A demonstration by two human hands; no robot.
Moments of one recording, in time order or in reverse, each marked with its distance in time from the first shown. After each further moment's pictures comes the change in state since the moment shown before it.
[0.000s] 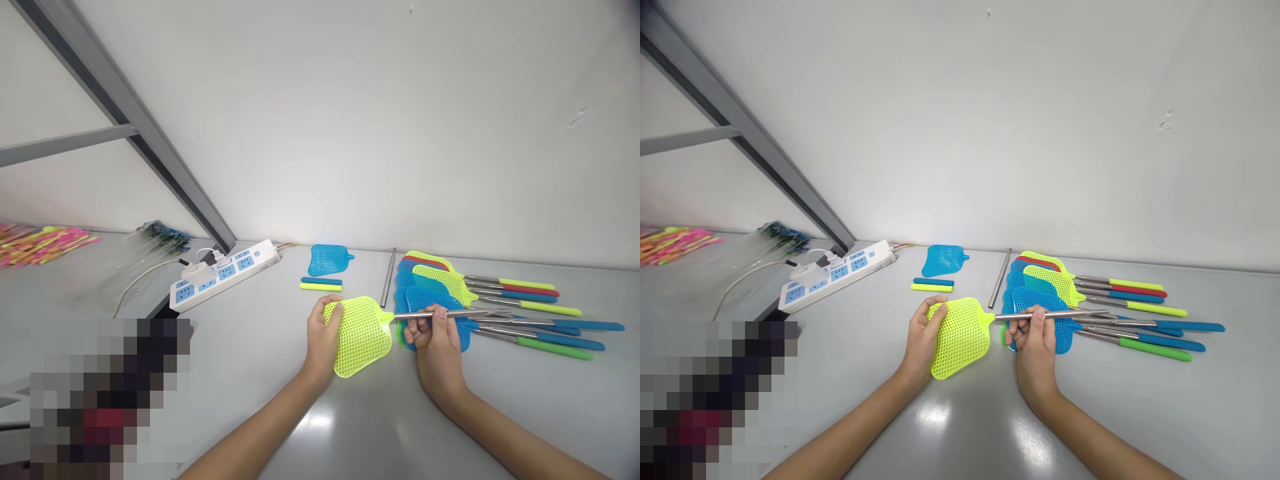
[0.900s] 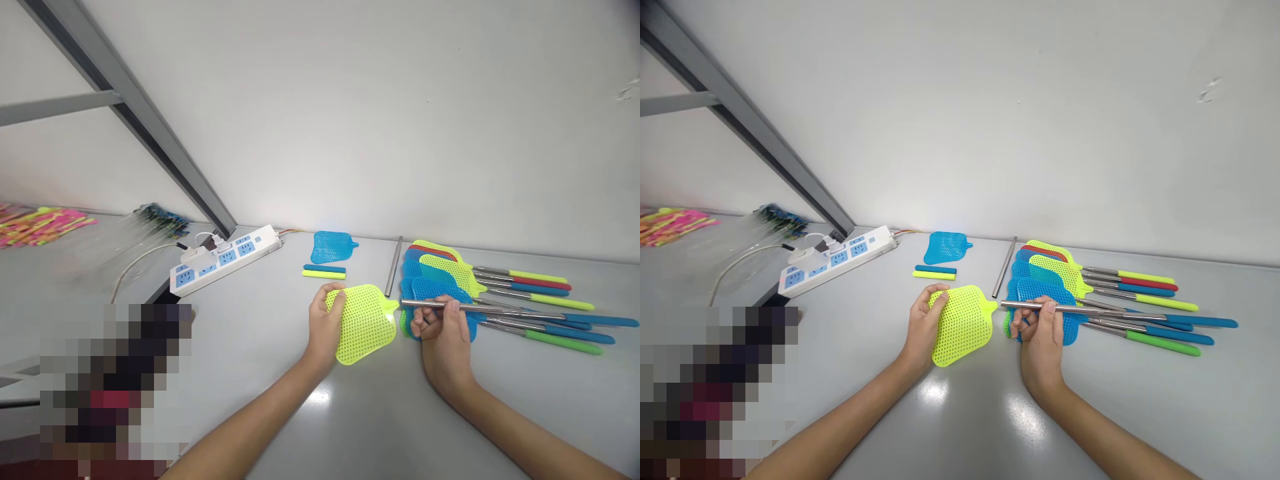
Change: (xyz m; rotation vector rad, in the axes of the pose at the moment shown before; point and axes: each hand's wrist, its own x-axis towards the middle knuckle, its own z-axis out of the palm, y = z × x) left_hand -0.001 0.002 0.000 -0.029 -0.013 -0.026; right_hand -0.003 -0.005 0.001 -0.002 0.025 -0.002
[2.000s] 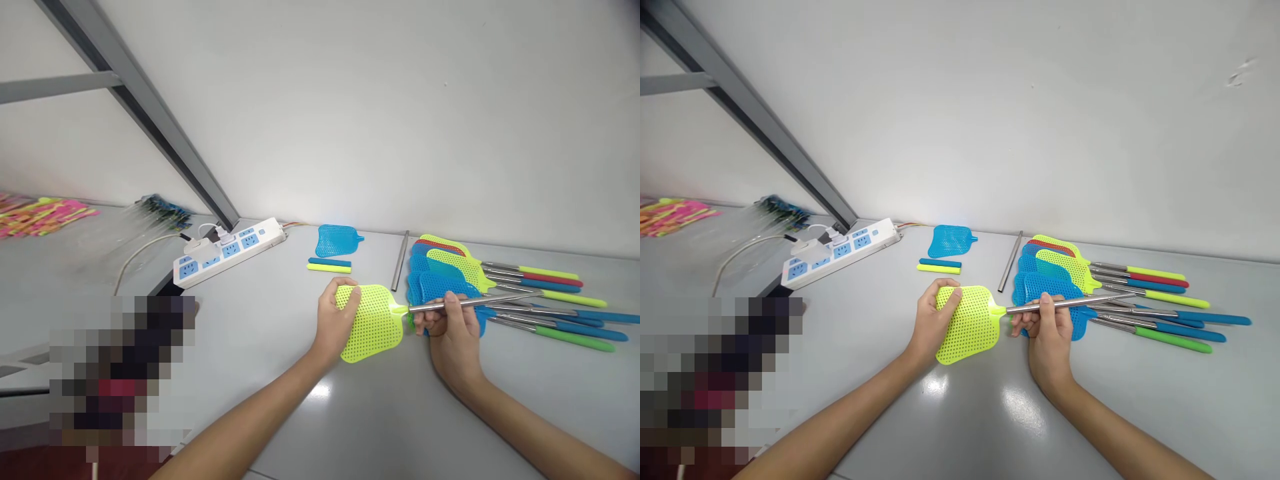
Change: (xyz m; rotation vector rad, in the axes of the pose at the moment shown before) left_hand -0.001 0.004 0.000 0.314 -0.017 0.149; right_hand 0.001 -0.001 -0.004 -0.087 -0.110 -0.028
